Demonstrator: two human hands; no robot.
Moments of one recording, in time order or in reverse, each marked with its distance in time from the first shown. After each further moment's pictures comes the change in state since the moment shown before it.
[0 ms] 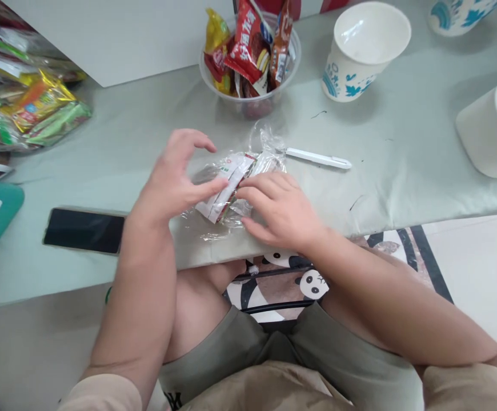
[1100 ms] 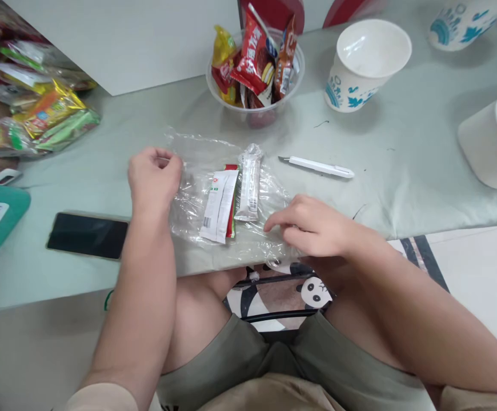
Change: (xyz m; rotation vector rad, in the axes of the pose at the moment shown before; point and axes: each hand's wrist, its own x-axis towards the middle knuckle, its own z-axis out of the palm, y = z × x) left_hand 0.005 -0.035 -0.003 0.071 0.370 -0.720; right_hand -0.002 0.028 -0.045 0.412 -0.576 0.074
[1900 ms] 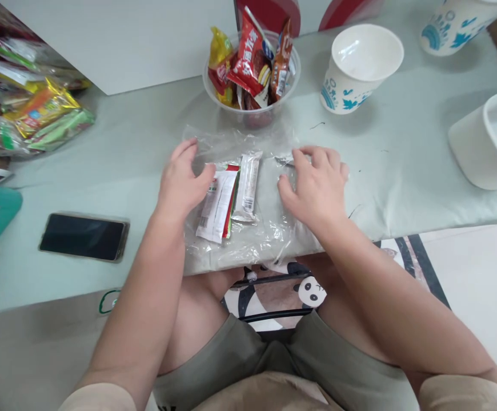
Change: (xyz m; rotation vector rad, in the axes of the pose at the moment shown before) left_hand -0.019 0.017 0.024 0.054 -0.220 0.370; right_hand 0.019 0.033 0.027 -0.583 0.838 0.502
